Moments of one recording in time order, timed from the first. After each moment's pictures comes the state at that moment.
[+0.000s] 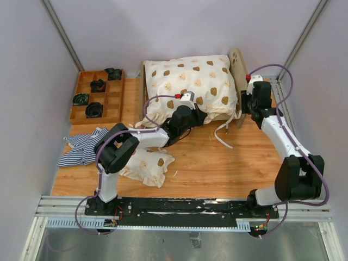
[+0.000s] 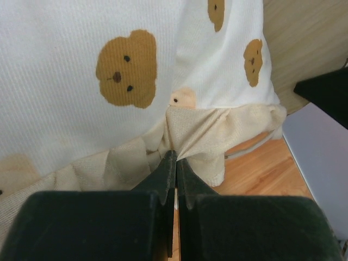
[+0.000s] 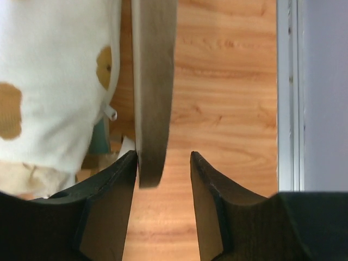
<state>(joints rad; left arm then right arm) -0.82 1.95 1.17 0.60 -0.19 -0.63 0.07 1.44 1.12 -0.24 0.15 -0.15</state>
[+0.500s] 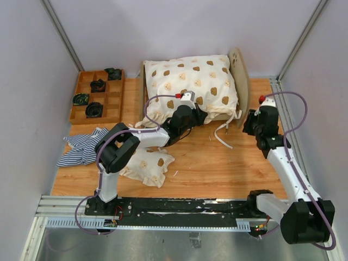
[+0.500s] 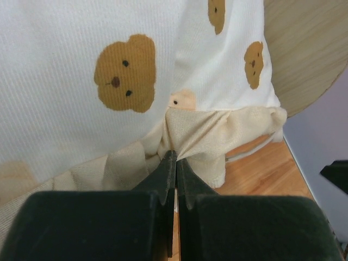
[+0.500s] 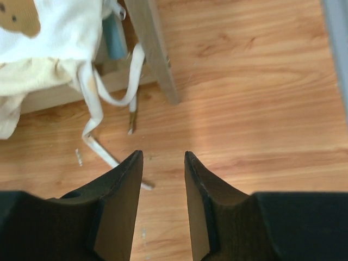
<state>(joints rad) -0.82 1.96 1.18 0.60 -0.20 -0.63 0.07 1.05 0.82 -0.33 0.14 0.16</state>
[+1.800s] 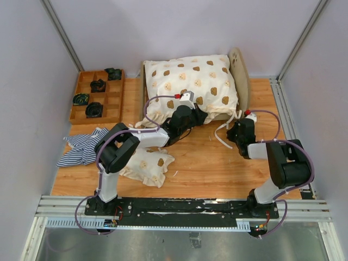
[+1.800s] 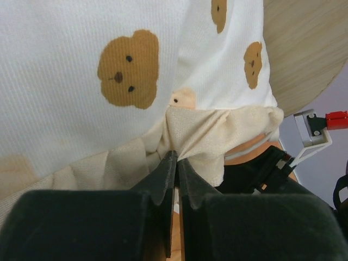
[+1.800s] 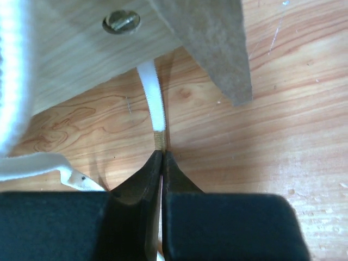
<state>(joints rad) -0.82 1.96 1.18 0.60 -0.19 -0.65 0.15 1.59 0.49 0.54 0.06 0.50</state>
